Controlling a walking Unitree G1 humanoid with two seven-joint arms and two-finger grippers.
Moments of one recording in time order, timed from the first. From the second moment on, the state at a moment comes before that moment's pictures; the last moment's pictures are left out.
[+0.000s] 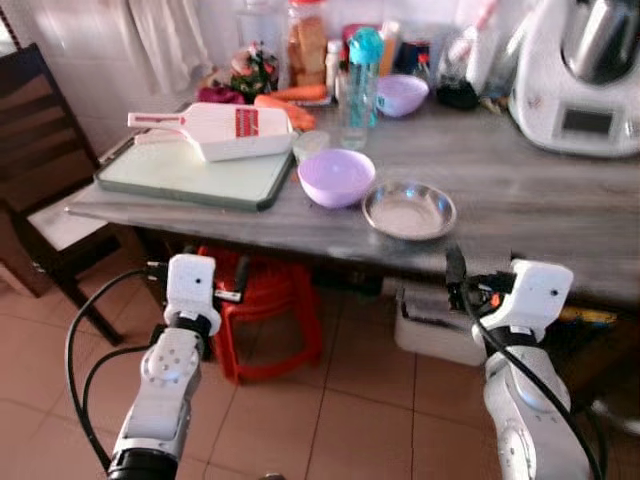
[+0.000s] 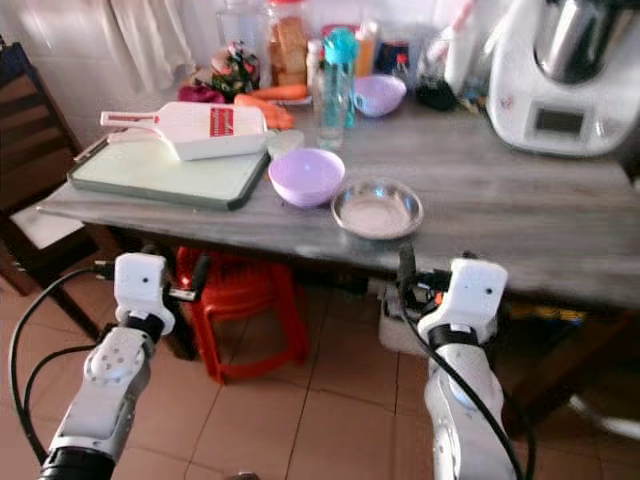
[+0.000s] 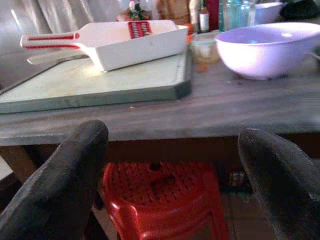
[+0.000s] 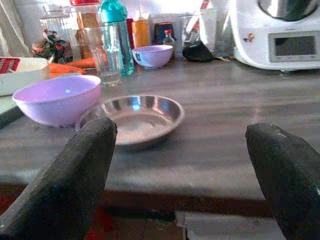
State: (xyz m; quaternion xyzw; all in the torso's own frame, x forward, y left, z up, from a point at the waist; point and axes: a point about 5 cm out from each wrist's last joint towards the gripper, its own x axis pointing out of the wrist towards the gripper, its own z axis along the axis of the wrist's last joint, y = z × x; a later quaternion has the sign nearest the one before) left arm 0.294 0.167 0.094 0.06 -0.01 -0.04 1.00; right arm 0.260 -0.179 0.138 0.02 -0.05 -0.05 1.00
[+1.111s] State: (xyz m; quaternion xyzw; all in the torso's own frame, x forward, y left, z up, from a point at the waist) left arm 0.284 0.153 0.085 0.04 -0.01 -0.09 1.00; right arm 0.232 -0.205 0.123 0.01 -0.04 -0.12 0.99
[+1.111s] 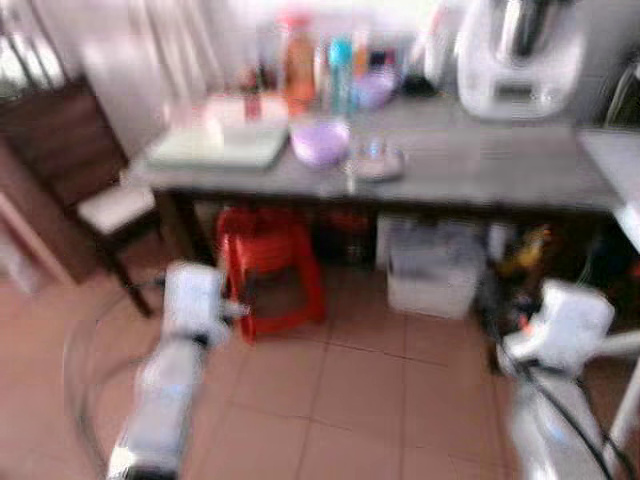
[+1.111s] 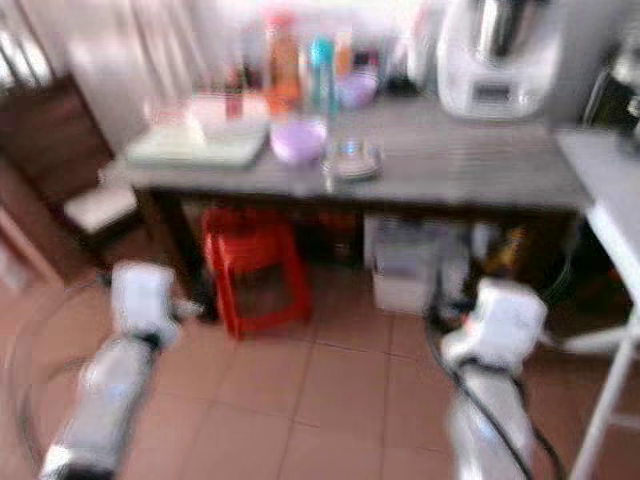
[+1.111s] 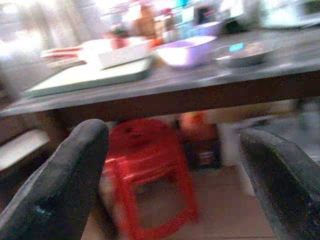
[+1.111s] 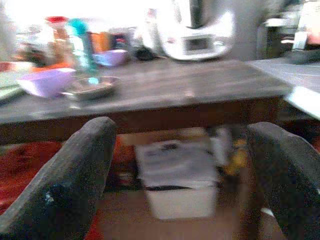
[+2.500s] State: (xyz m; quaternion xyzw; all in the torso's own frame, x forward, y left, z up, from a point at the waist) left arm 0.295 0.141 0.096 0.03 -0.02 -0.12 0.99; right arm 0.246 -0.193 0.128 0.03 -0.04 -0.10 0.99
